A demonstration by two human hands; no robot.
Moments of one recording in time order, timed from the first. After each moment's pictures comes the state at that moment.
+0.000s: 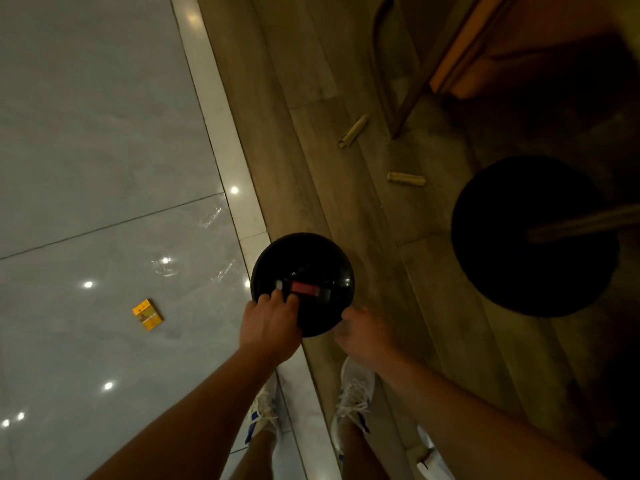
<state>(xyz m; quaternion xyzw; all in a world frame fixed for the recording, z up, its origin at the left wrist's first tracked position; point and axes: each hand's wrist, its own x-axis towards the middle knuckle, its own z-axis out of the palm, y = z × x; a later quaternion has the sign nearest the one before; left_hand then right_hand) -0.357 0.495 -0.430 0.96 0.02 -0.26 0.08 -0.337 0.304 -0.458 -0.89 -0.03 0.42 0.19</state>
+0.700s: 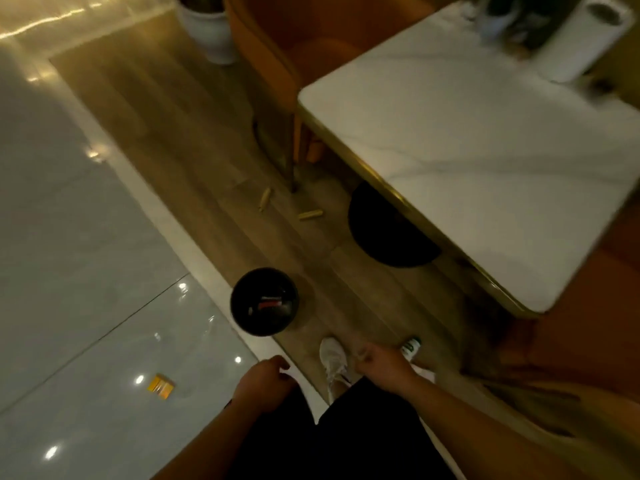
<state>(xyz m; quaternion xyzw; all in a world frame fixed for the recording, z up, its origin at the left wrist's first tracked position) -0.482 0.474 -0.172 0.87 -0.01 -0.46 0.20 -0.525 0.219 -0.151 -0.81 0.24 0.40 0.37</state>
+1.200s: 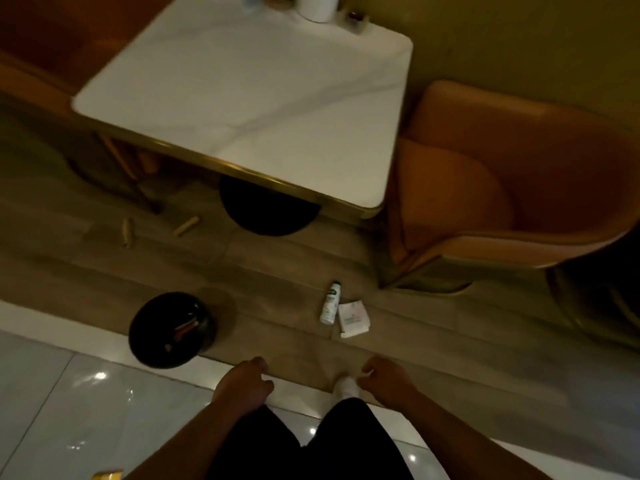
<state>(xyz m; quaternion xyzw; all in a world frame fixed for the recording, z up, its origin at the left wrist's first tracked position) -0.543 0.384 -0.151 0.82 -0.23 -0.51 0.07 -0.751 0.193 -0.117 -0.67 0.55 0.28 0.40</state>
